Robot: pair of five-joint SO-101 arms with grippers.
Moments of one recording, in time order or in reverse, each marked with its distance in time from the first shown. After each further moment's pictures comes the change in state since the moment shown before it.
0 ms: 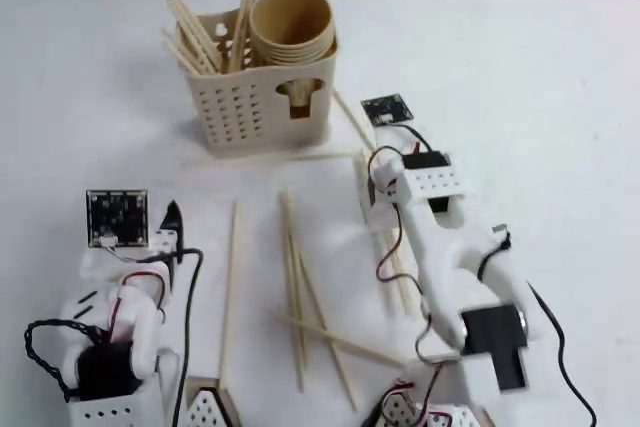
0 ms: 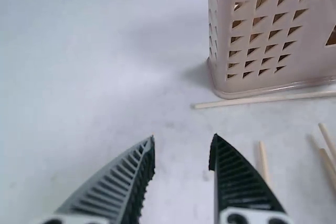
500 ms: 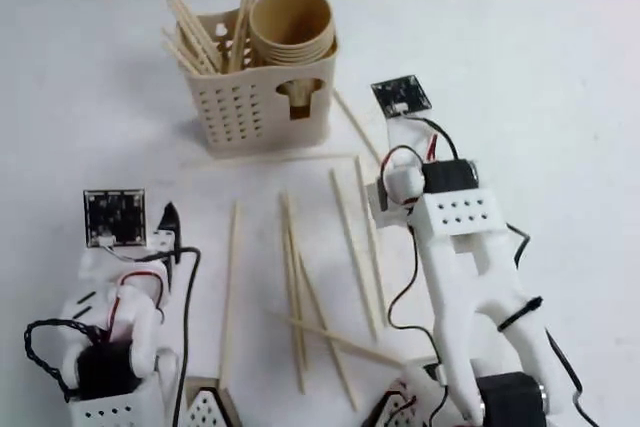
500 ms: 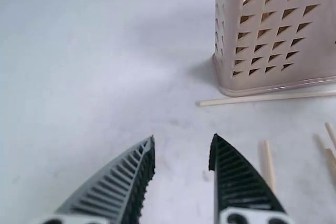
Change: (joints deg) left arm -1.1 0.0 0.4 0.0 0.0; right arm -1.9 -16.3 0.3 9.1 -0.1
